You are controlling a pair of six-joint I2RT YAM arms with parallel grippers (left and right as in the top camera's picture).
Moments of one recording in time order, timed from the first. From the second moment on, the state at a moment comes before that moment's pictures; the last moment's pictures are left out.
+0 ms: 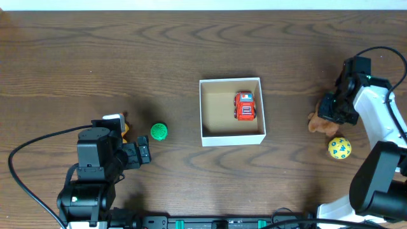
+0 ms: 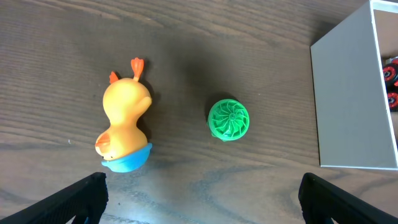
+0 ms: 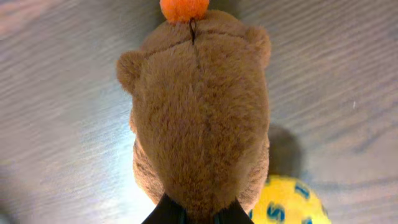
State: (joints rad) left arm -0.02 0.69 0.69 -0.87 0.07 -0.18; right arm -0.20 1.71 1.21 -0.96 0.05 0.19
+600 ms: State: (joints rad) left arm -0.02 0.69 0.69 -0.87 0.07 -0.18; right arm 0.38 1.36 1.41 -0.97 -0.02 0.35
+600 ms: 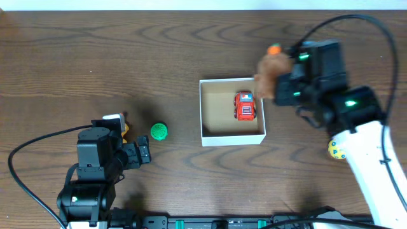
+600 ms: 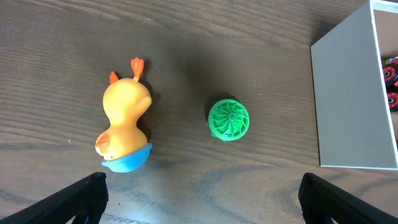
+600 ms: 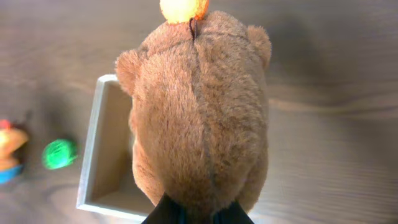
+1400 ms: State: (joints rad) left arm -0.02 0.69 0.69 -0.87 0.07 -0.18; right arm 0.64 1.82 1.41 -0.84 0.11 0.66
